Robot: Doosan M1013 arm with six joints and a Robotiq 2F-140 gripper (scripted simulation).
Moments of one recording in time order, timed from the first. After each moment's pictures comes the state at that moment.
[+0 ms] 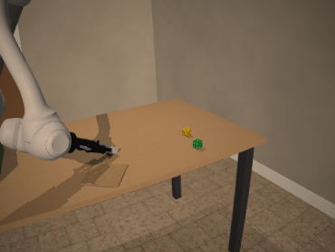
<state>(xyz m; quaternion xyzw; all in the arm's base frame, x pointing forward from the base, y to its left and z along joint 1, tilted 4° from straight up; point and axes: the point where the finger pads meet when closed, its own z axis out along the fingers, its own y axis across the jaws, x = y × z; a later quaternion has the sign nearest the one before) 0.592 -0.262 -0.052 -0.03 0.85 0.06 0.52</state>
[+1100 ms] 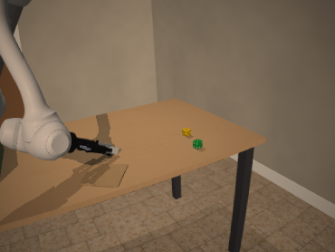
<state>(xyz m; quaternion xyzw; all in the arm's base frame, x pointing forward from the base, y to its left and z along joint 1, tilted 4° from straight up) 0.592 -0.262 -0.052 -0.03 0.85 0.06 0.52</state>
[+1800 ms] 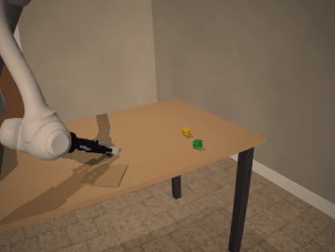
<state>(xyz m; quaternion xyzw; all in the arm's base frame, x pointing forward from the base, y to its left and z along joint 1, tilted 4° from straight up) 0.592 -0.262 -0.052 -0.03 0.85 0.06 0.52</state>
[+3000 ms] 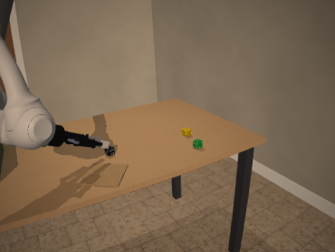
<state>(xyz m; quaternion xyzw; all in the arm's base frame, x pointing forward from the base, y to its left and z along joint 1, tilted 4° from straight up) 0.553 -0.268 -0.013 -0.03 0.85 0.06 0.53</state>
